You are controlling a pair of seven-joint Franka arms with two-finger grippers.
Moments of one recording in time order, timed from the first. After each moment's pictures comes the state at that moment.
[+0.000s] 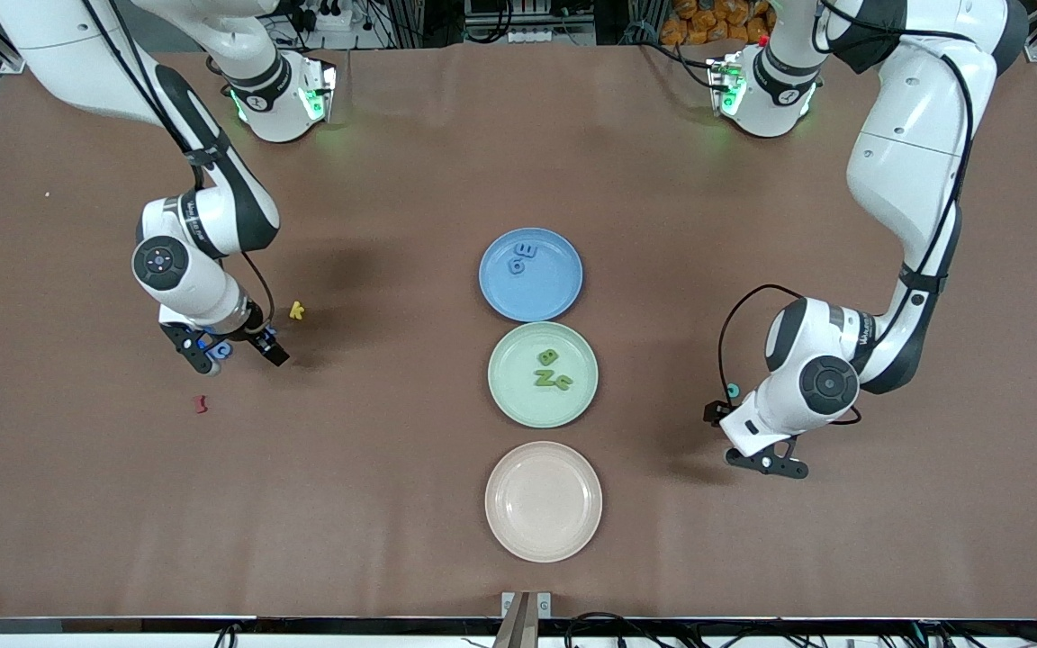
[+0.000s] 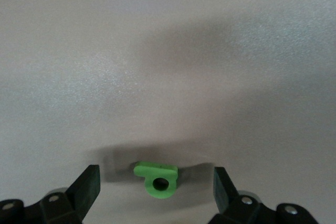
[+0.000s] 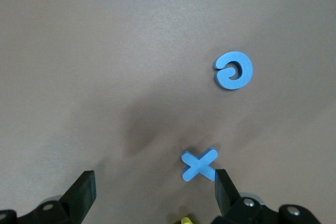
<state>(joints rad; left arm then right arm) -0.06 0.83 -0.20 -1.51 0.22 2.31 -0.12 -0.06 0.37 0.16 -2.25 -0.19 2.59 1.05</state>
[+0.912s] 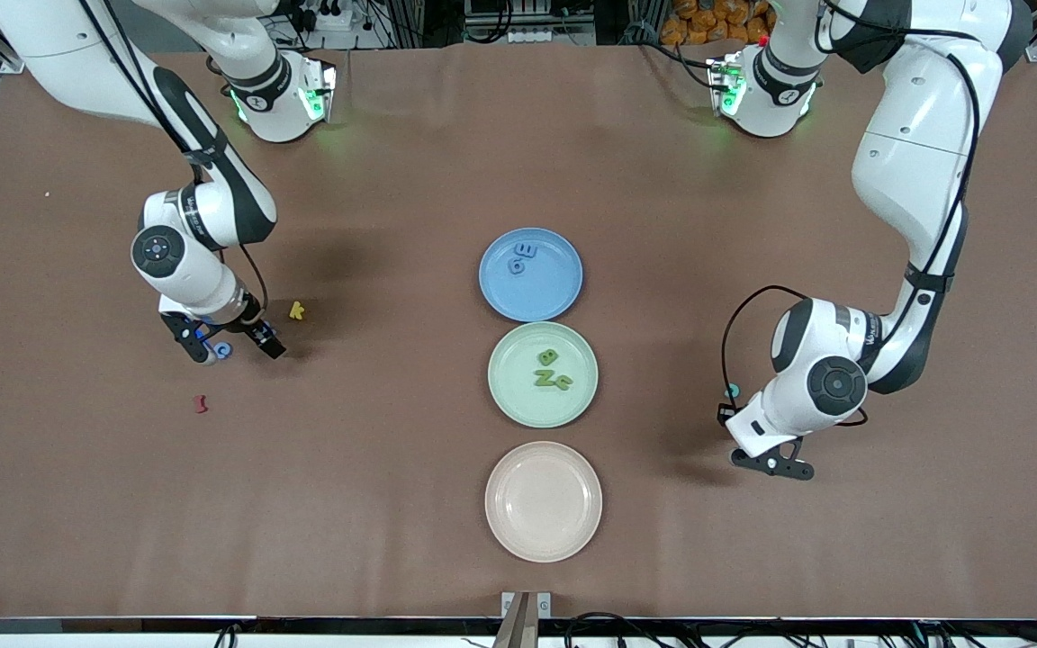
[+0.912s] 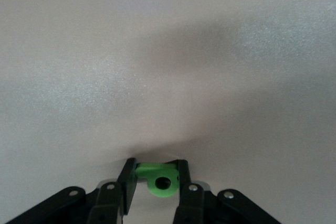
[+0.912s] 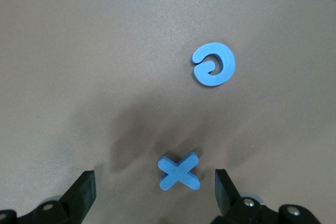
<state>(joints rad) -0.05 0.82 -0.21 -1.51 0.22 2.31 -0.10 -0.09 0.37 0.15 -2.34 -0.19 2.70 1.05</state>
